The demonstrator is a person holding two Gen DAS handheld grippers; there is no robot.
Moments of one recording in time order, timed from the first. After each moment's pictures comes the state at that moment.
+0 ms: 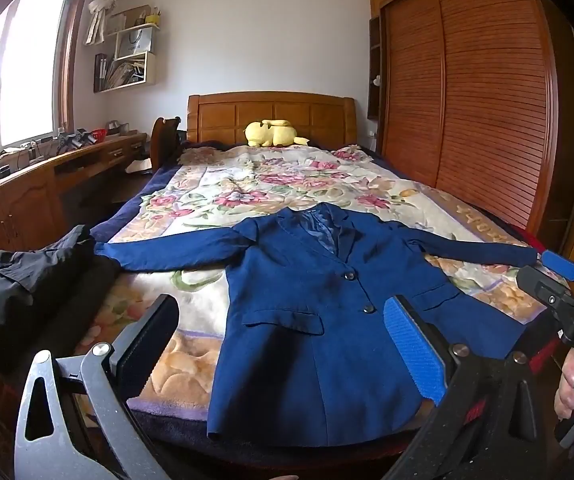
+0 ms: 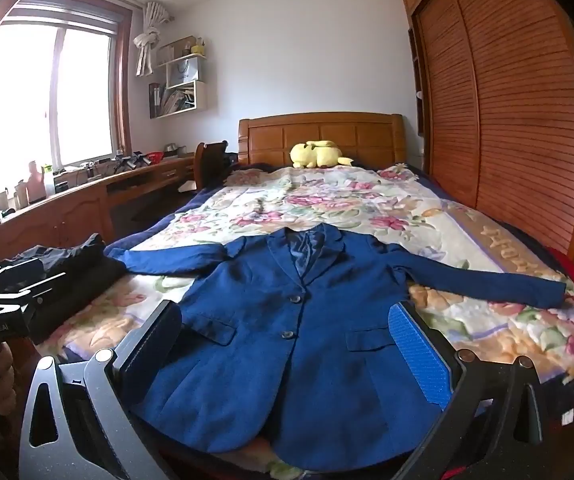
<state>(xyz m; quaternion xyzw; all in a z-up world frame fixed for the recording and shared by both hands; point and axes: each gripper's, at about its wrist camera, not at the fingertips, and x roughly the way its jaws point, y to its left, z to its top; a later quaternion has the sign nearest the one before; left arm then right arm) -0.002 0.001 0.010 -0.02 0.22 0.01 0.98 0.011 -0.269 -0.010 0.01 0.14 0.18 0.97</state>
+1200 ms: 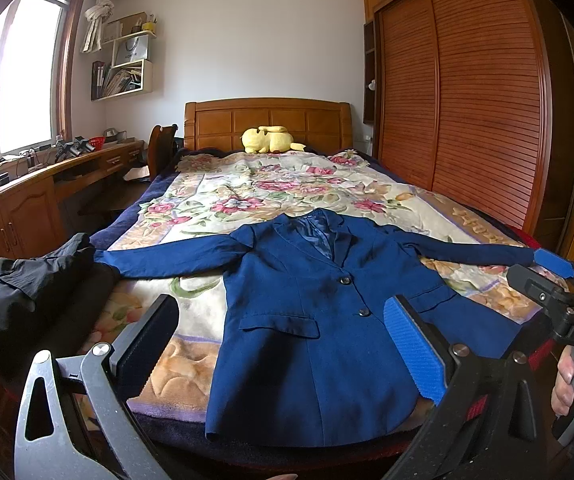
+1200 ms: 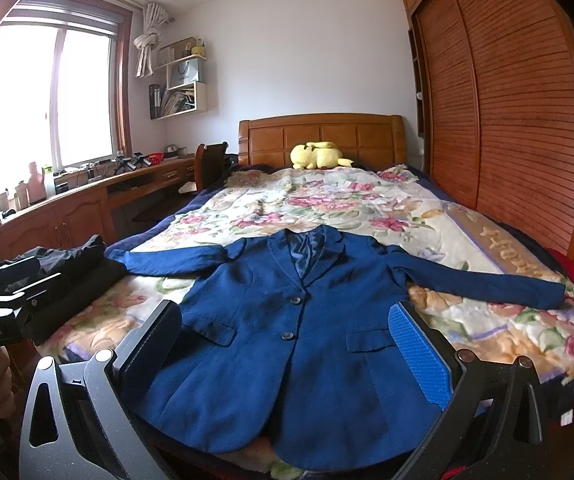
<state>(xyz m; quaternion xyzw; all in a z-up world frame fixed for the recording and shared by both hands) -0.011 -0.017 0.021 -0.02 0.21 0.01 0.98 0.010 -0.269 -0.008 0.01 0.14 0.18 0.97</state>
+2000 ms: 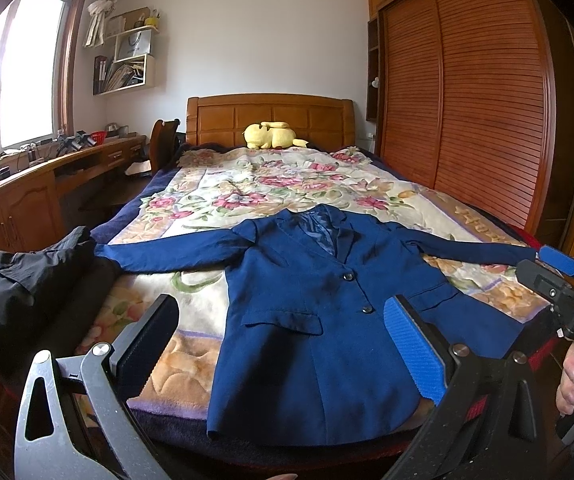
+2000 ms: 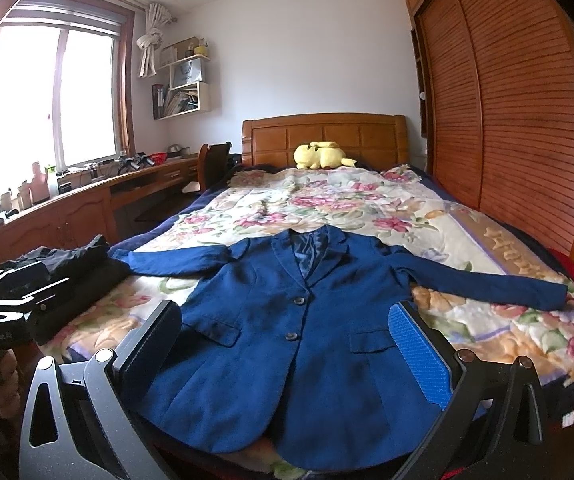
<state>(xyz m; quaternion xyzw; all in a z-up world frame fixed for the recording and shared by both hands) -0.010 -0.012 0.016 -0.02 0.21 0.01 0.98 0.011 -0.271 -0.009 0.01 0.14 0.18 0.97</state>
